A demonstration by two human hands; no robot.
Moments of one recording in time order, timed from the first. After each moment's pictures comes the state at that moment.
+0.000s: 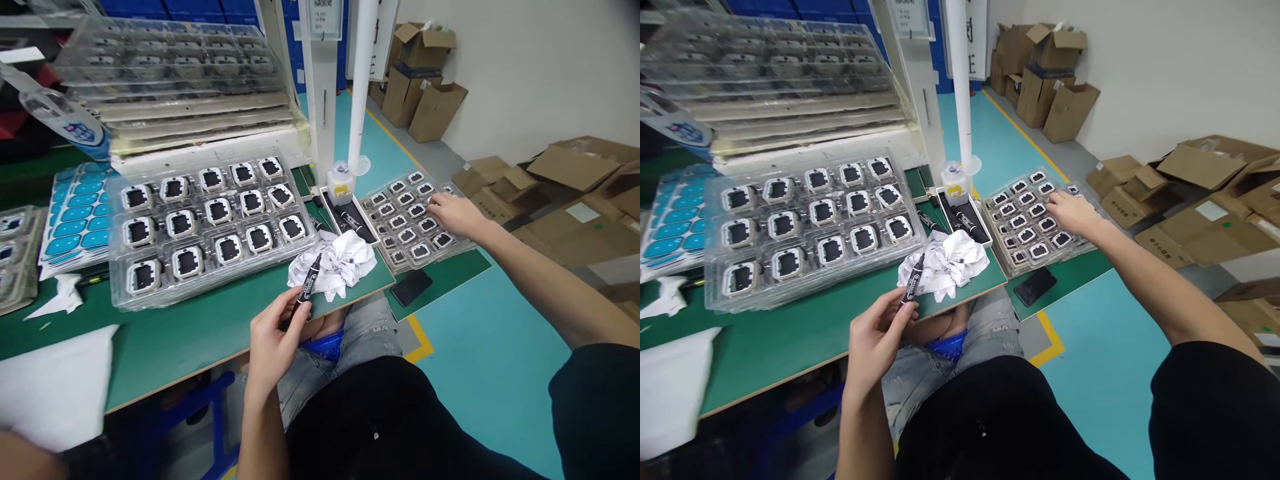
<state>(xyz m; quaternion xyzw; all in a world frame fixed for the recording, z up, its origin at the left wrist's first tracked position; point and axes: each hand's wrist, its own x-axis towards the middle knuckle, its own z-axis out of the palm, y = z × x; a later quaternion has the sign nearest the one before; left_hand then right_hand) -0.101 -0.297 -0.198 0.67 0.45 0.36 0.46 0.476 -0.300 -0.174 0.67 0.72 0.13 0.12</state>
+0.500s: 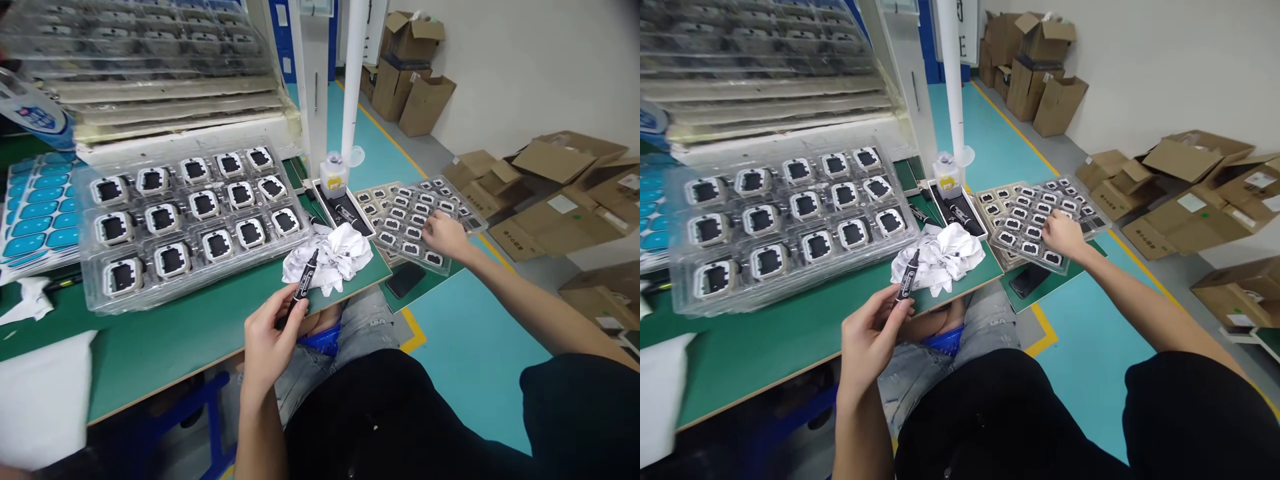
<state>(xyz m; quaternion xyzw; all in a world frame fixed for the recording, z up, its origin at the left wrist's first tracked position) -0.105 -0.298 -0.203 0.69 0.43 0.37 0.44 0.410 -0.352 -0.209 0.84 0.53 0.04 0.08</state>
